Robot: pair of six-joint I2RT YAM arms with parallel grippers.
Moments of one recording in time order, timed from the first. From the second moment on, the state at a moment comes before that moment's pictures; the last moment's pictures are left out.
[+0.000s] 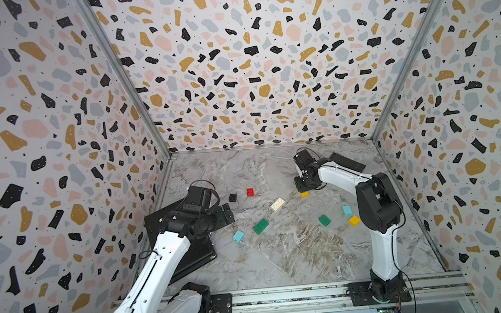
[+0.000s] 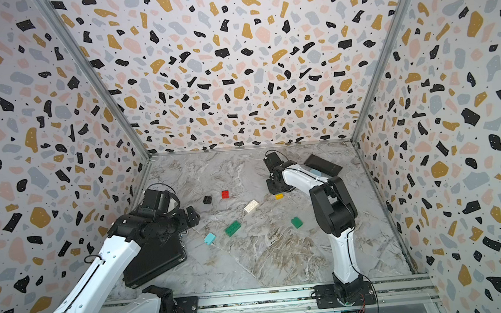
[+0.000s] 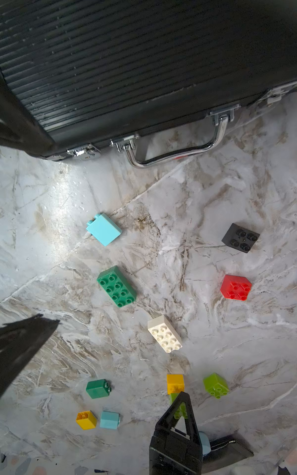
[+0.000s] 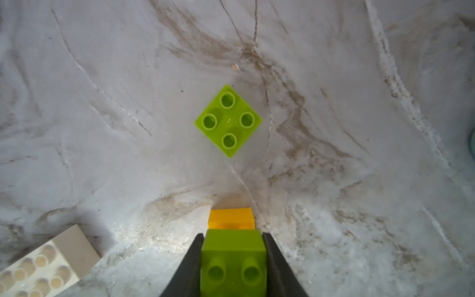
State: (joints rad) left arm -0.27 1.02 0.96 -0.98 0.09 -0.57; right arm 0.48 2.05 1.56 -0.70 0.10 0.19
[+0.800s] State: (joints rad) left arm -0.27 1.03 0.96 -0.98 0.10 -0.56; right arm 0.48 2.08 1.49 -0.66 0.03 0.15
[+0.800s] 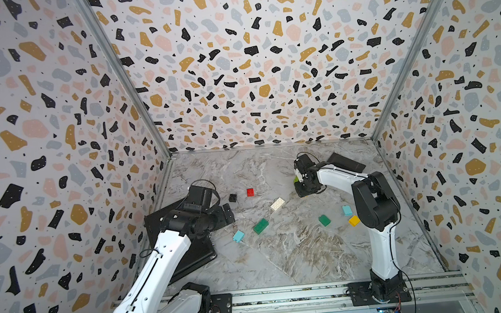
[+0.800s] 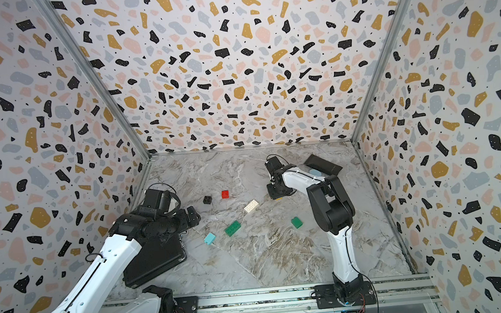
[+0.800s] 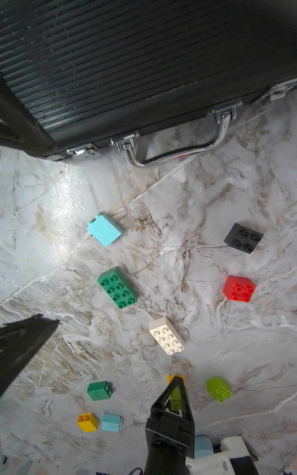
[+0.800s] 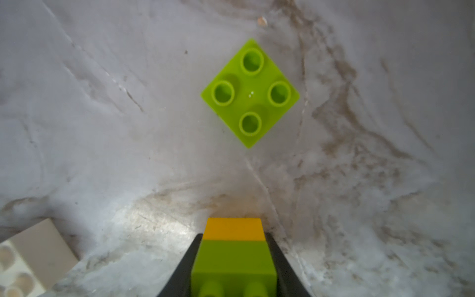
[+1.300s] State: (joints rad) left arm -0.27 1.03 0.96 -0.98 0.10 -0.56; right arm 0.50 1.99 1.34 -0.53 0.02 0.28
